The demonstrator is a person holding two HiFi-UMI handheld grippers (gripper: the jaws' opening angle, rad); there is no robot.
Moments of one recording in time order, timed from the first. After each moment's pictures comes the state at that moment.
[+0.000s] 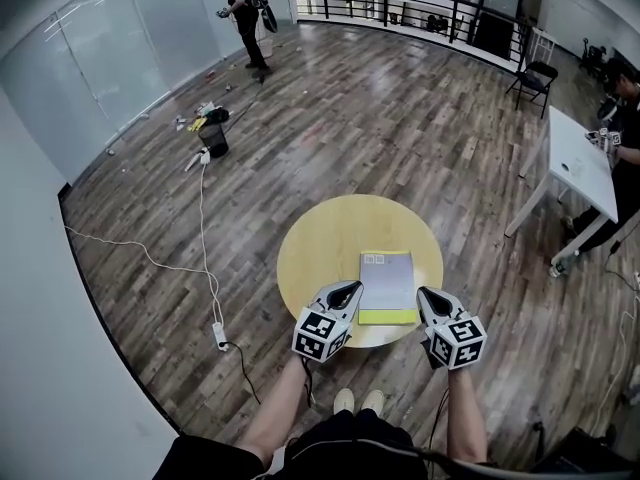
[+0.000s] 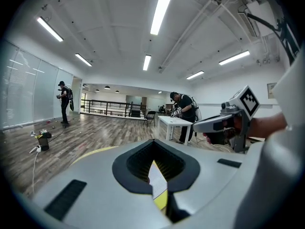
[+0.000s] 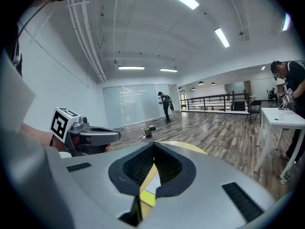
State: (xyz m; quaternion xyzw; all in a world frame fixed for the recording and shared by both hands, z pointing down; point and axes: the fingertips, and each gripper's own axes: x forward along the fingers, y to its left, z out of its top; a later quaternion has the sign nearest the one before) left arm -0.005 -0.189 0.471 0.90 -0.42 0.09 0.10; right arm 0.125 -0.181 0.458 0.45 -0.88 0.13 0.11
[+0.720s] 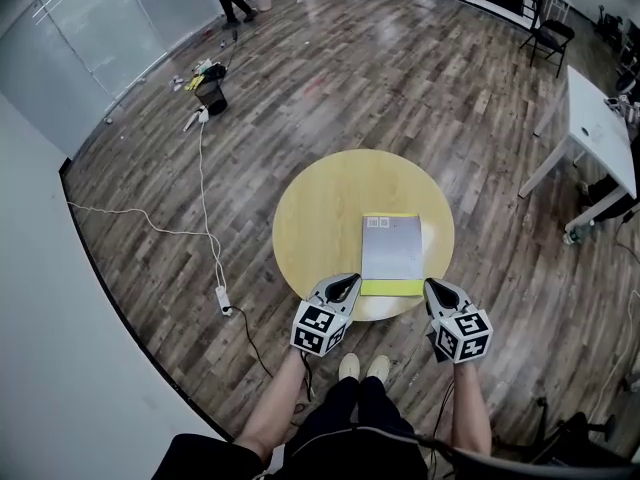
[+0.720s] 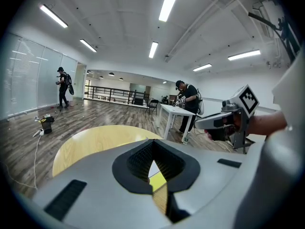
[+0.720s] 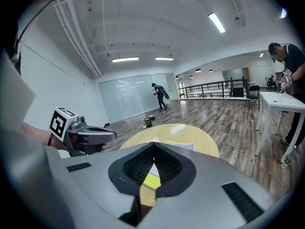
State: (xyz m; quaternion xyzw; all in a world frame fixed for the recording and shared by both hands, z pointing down) left arm -0.002 -0.165 0.550 0.88 -0.43 0.13 0.16; right arm 0.144 -0.165 0.535 0.44 -0.87 0.19 0.15
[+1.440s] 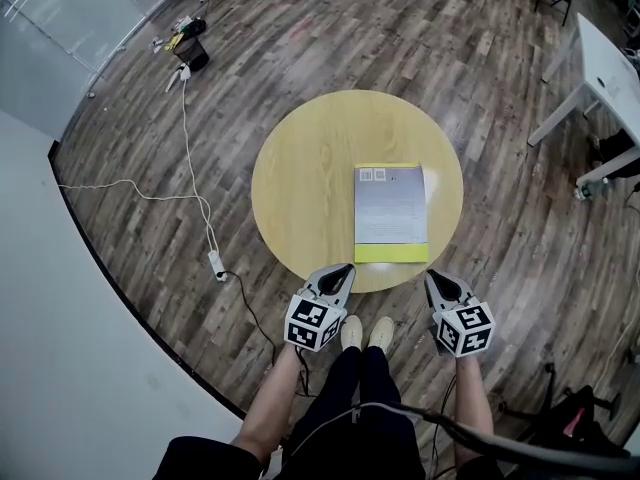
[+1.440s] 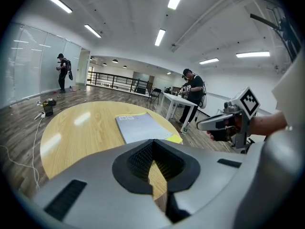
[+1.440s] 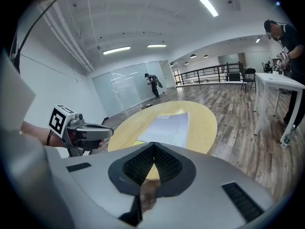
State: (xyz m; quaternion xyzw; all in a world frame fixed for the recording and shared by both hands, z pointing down) left arm 0.005 -0.135 0.652 0.86 -0.43 0.17 0.23; right arm 0.166 -0.133 0.645 0.43 -0.84 0.26 0.18
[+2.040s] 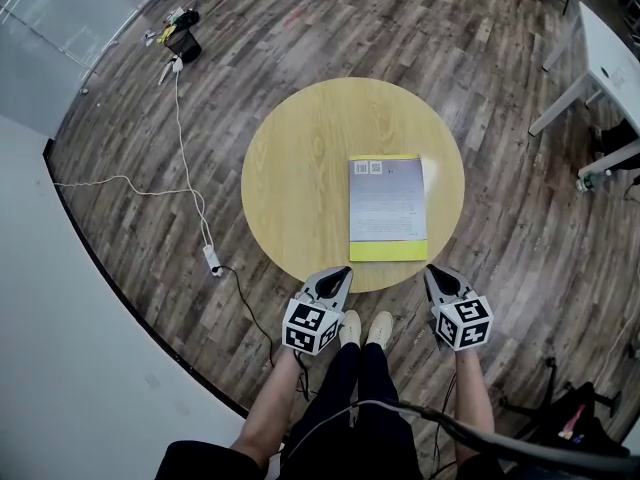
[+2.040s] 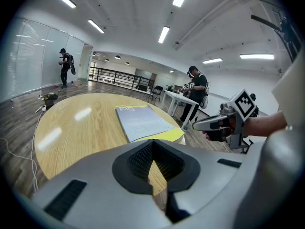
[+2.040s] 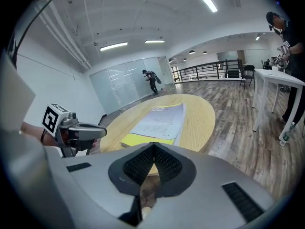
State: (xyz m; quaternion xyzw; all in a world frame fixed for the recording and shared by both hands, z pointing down) left arm 0.009 -0.130 0.684 0.85 -0.43 0.18 0.25; right arm 0.175 -0.145 0.686 0.43 -0.83 0.28 0.20
